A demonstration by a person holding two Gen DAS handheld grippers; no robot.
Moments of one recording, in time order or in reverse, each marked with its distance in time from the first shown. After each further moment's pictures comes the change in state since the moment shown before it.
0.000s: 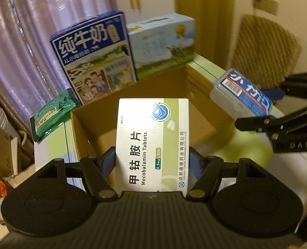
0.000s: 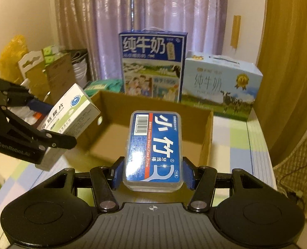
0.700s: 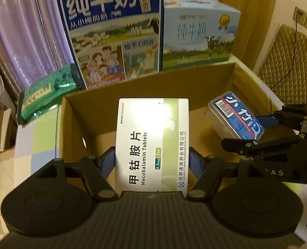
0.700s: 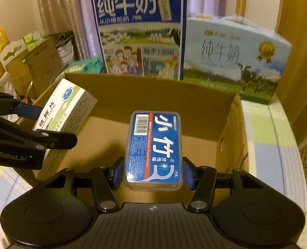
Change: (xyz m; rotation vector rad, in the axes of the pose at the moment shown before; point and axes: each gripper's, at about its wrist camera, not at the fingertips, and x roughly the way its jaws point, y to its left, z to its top) left arm 0.116 0.047 0.008 -0.162 0.074 0.007; right arm 0.148 -0.026 0.007 0.056 0.151 0.003
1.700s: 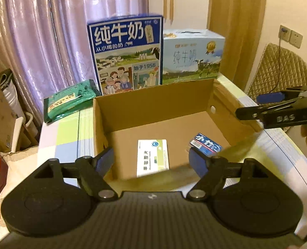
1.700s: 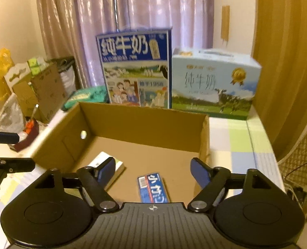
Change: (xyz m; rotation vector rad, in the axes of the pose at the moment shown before) left arm -0.133 -0.007 -0.062 -0.006 -0.164 0.016; right arm -0.114 0.002 -0.016 0.026 -0.157 0.000
